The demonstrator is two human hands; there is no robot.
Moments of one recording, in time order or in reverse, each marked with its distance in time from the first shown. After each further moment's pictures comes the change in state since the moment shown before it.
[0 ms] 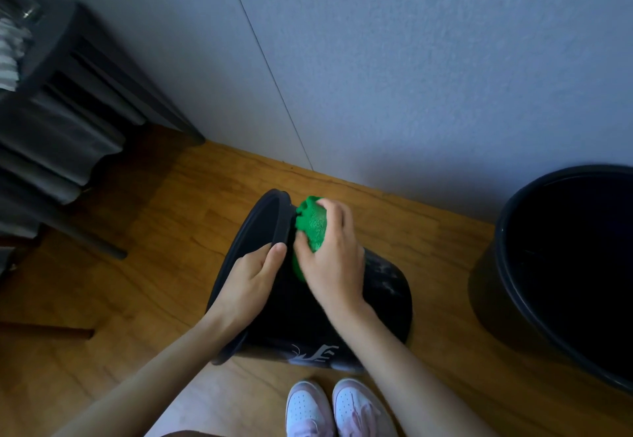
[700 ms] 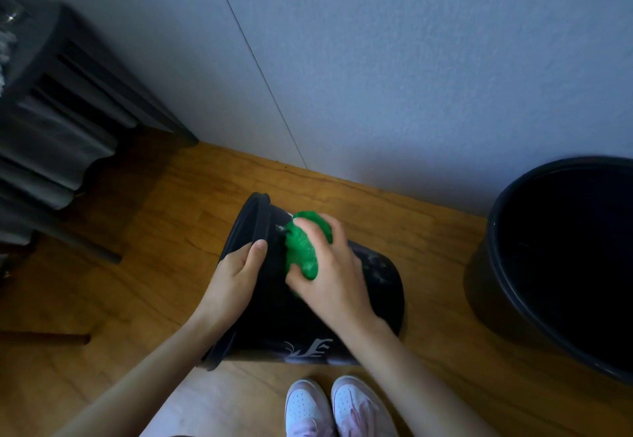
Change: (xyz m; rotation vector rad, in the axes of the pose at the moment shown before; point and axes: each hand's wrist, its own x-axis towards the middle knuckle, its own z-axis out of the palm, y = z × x) left_hand 0.002 -0.006 -0.007 0.010 0.064 -0.055; right_hand -0.018 0.017 -0.015 0.014 -0.232 -0.107
